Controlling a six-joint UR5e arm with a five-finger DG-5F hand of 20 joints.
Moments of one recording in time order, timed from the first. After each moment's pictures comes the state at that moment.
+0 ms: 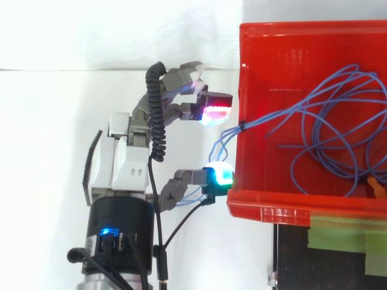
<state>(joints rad) -0.09 -2.19 -1.20 -3.04 -1.69 -2.82</state>
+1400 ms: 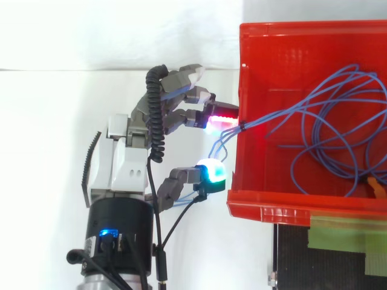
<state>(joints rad) -0.09 -2.19 -1.20 -3.05 -1.70 -2.82</state>
